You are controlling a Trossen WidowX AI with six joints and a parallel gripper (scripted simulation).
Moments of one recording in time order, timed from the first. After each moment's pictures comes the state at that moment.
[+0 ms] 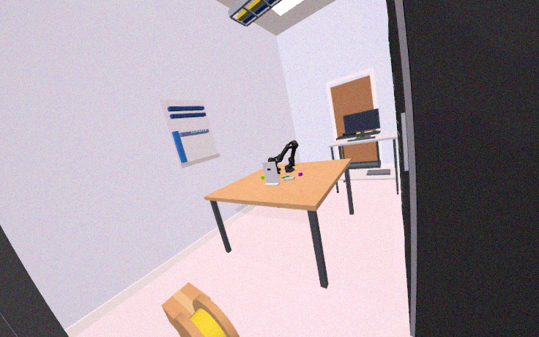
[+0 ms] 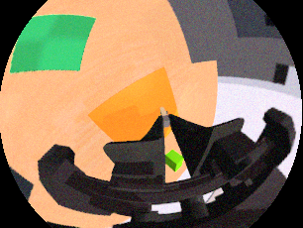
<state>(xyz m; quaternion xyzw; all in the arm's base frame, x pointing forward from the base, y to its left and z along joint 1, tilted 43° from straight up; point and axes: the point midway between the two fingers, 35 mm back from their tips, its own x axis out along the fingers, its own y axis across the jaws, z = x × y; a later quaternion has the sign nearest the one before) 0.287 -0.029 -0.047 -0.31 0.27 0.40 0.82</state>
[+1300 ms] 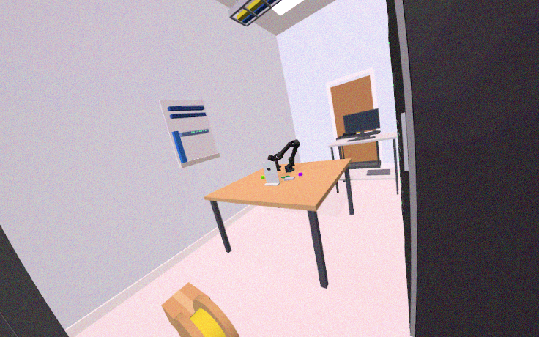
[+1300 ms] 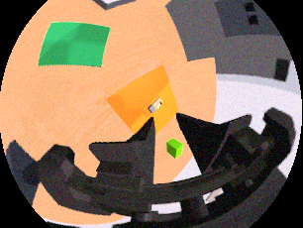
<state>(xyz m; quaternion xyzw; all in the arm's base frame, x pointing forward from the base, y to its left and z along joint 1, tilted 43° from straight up) 0.263 -0.050 -0.030 -0.30 0.28 0.40 0.82</state>
